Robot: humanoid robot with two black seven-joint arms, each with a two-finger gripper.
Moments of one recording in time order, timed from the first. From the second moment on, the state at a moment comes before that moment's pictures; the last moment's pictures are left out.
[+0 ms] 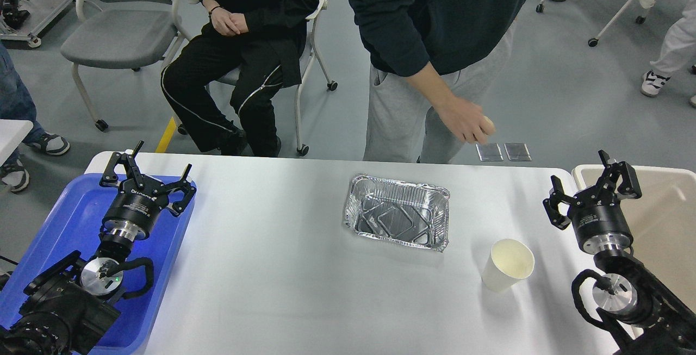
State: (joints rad) left arm -0.56 0.27 -0.94 -0.27 -0.14 -0.79 -0.32; right arm 0.31 -0.27 1.22 0.82 -0.34 0.12 0.45
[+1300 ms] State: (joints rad) left arm -0.56 0.28 -0.94 -0.27 -0.14 -0.79 -0.32; right arm 0.99 -0.83 0.11 1.35 -1.05 0.11 -0.08
